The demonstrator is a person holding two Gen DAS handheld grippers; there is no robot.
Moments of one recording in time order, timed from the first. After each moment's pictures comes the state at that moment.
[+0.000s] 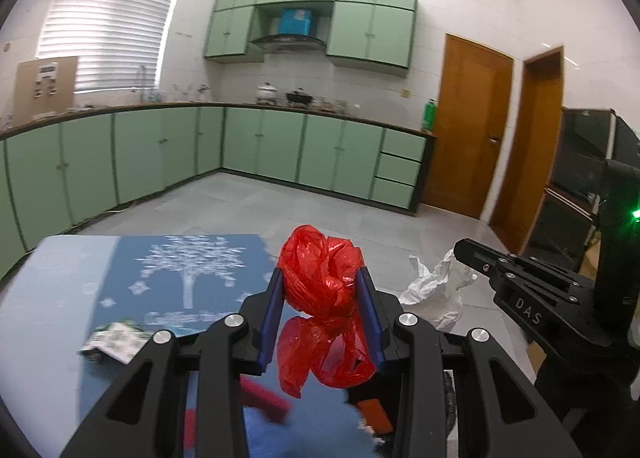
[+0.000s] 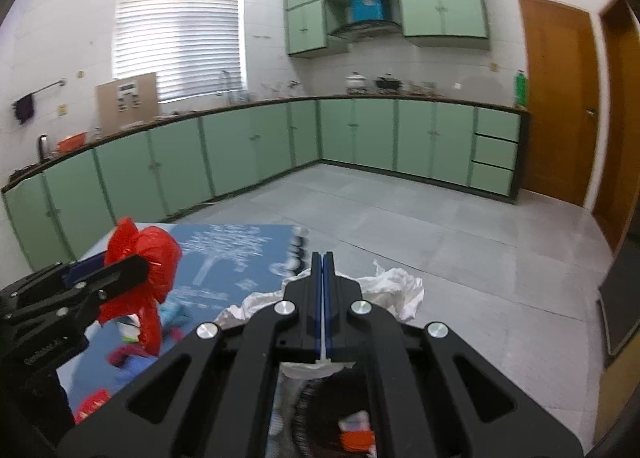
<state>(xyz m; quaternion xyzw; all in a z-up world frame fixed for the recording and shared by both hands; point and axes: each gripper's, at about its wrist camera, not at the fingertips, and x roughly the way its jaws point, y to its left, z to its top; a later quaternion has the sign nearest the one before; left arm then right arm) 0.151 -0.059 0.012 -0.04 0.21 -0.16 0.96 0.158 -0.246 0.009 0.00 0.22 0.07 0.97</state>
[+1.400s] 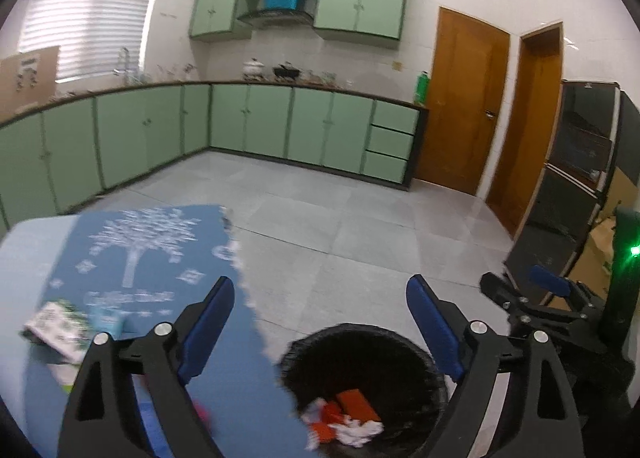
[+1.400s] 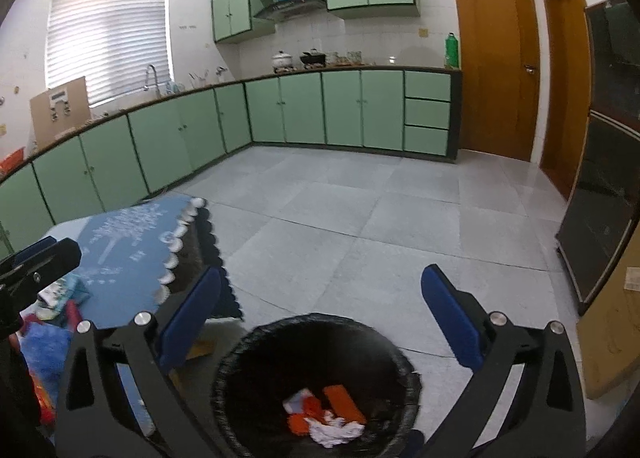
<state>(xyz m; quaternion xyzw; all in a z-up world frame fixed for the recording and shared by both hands) 0.173 -0.112 -0.030 -0.03 0.25 -0.15 0.96 0.161 -0.330 -0.063 0.04 0.25 -0.03 0.97</state>
